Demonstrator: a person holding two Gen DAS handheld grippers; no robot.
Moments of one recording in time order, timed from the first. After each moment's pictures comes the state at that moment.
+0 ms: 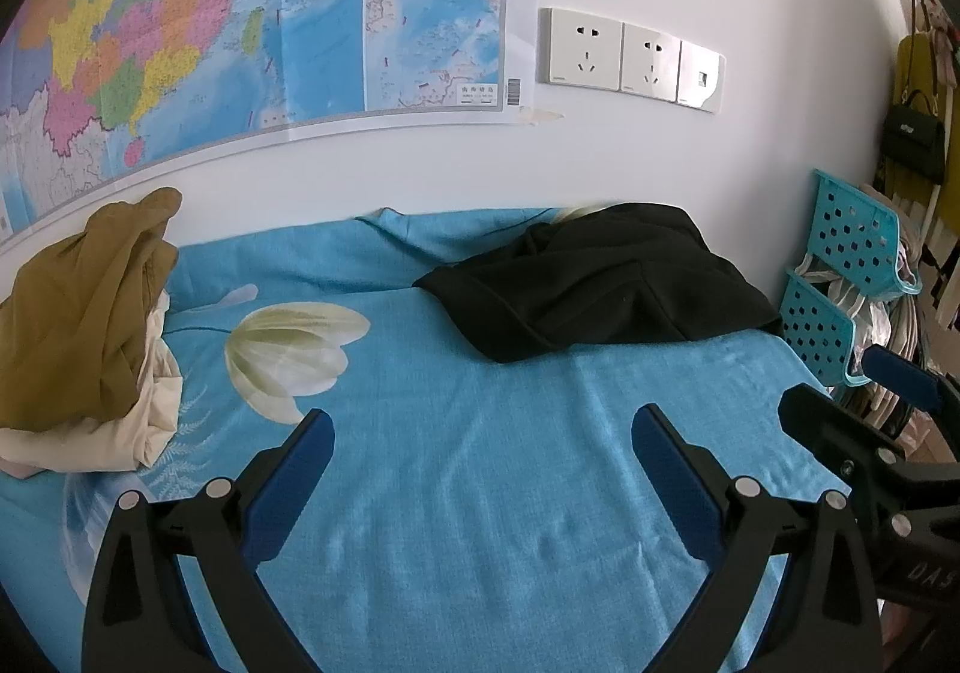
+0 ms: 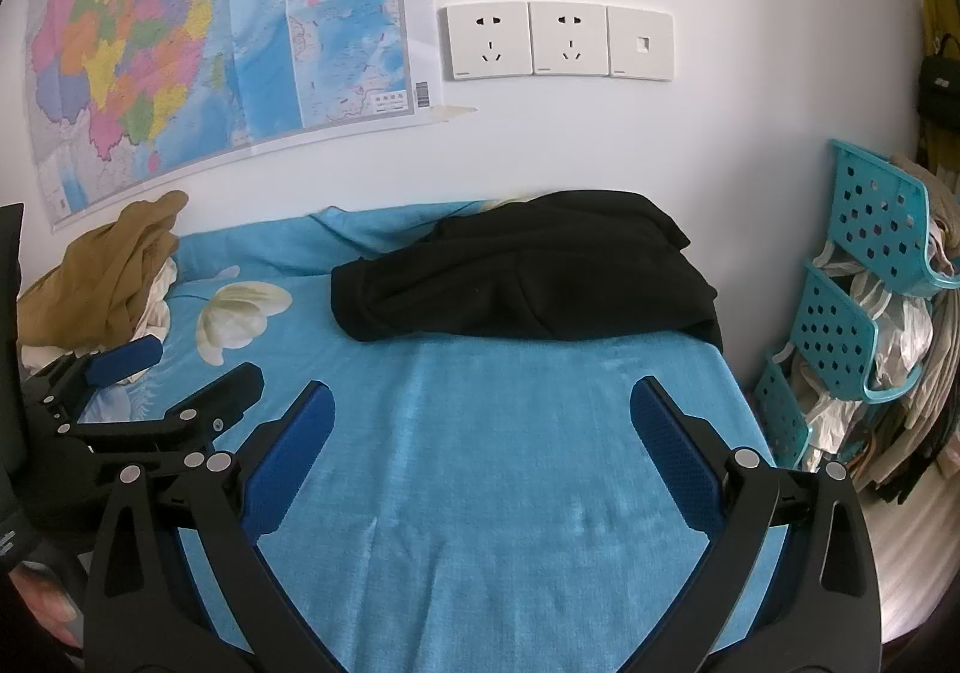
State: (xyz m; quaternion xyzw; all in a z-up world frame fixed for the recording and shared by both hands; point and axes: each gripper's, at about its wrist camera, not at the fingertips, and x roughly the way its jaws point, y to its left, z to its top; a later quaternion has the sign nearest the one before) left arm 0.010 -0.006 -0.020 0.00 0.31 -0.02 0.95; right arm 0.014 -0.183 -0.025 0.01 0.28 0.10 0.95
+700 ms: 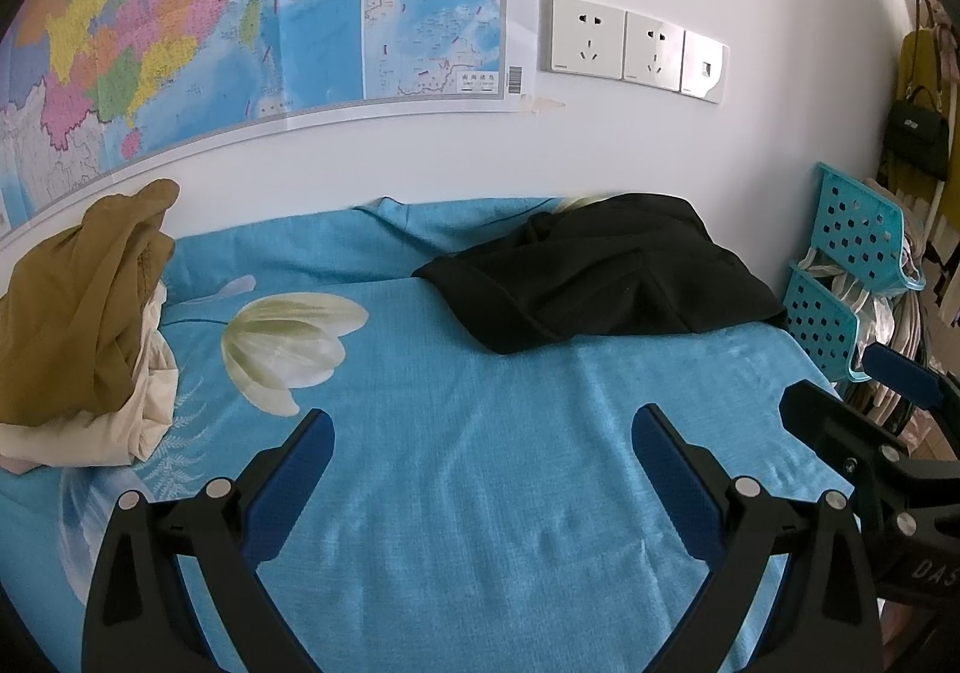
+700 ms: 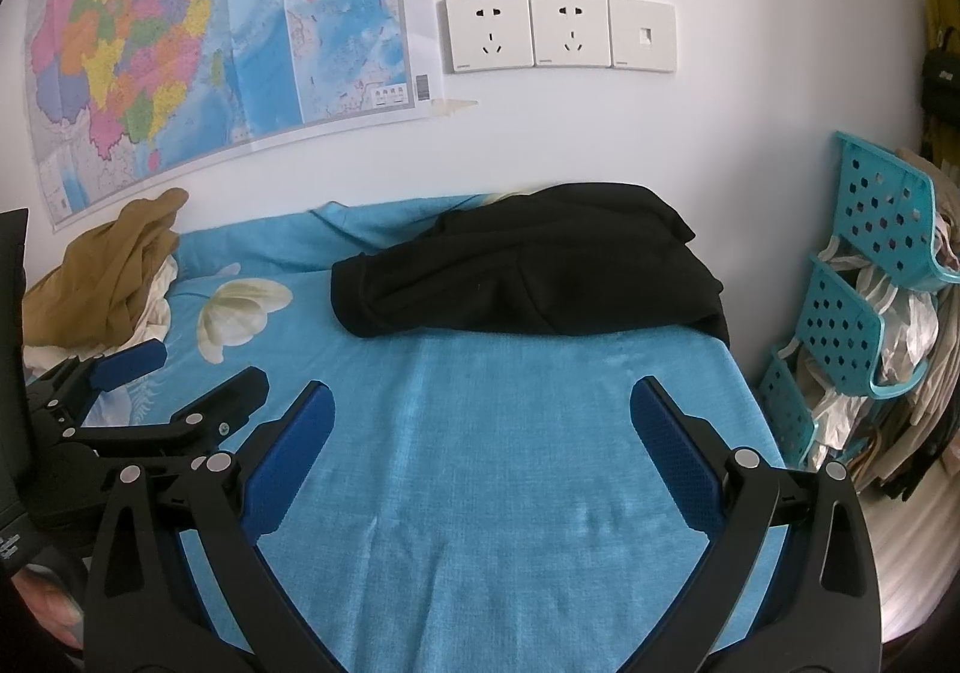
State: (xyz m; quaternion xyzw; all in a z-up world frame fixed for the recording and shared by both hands) left arm 0.014 -0.007 -0.025 0.00 0.32 -0.02 0.95; right arm 0.017 -0.181 -0.028 0.02 0.29 0.12 0.95
